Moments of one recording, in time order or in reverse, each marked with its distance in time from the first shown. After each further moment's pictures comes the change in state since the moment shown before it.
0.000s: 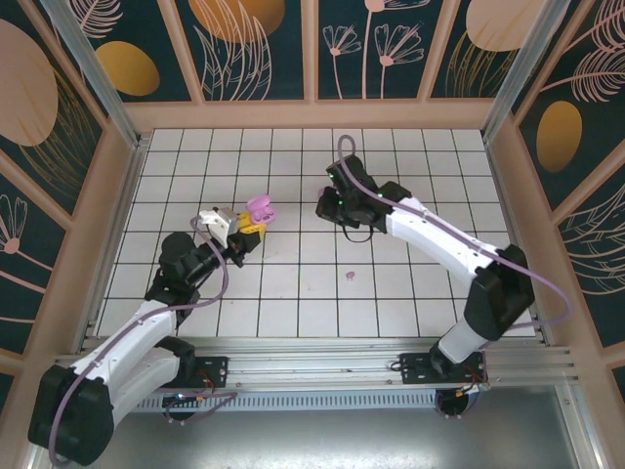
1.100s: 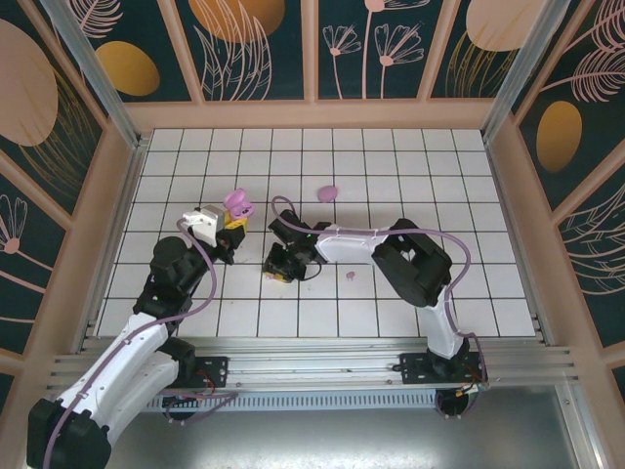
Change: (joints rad) left arm 0.002 -0.190 0.029 -0.273 -0.280 -0.001; right arm 0.237 0.501 -0.004 0.287 -0.323 0.338
